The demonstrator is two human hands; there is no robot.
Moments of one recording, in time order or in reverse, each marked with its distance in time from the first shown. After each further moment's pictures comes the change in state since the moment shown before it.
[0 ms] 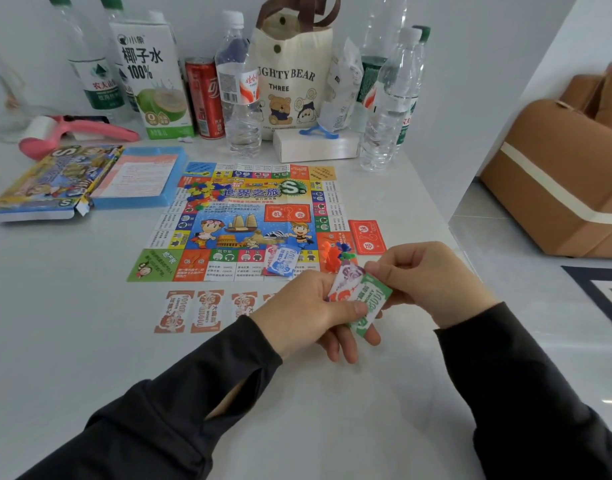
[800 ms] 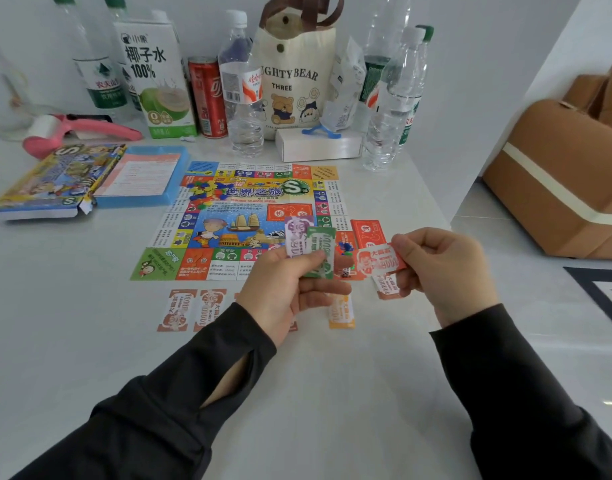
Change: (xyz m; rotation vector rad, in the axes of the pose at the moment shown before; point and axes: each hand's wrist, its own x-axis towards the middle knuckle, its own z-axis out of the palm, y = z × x) left_hand 0.003 0.005 -0.012 -0.504 0.394 0.126; right_hand 0.006 0.007 0.002 0.149 0.400 -0.129
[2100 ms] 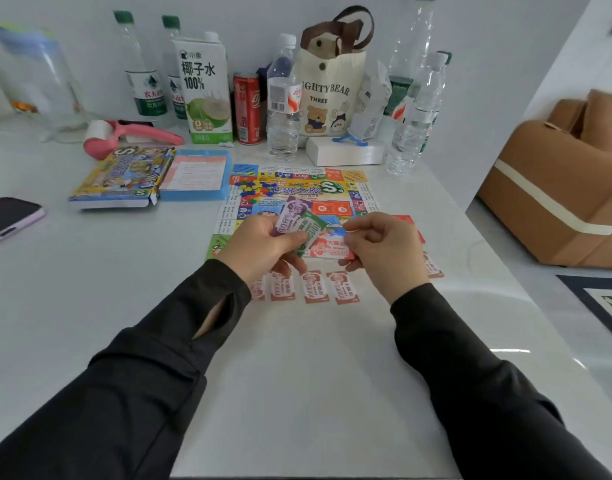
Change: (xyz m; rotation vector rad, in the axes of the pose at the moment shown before) left_hand -0.018 0.044 -0.098 0.557 0.007 0.155; right_hand -0.047 -0.016 0.108 -0.100 -0.082 -0.145
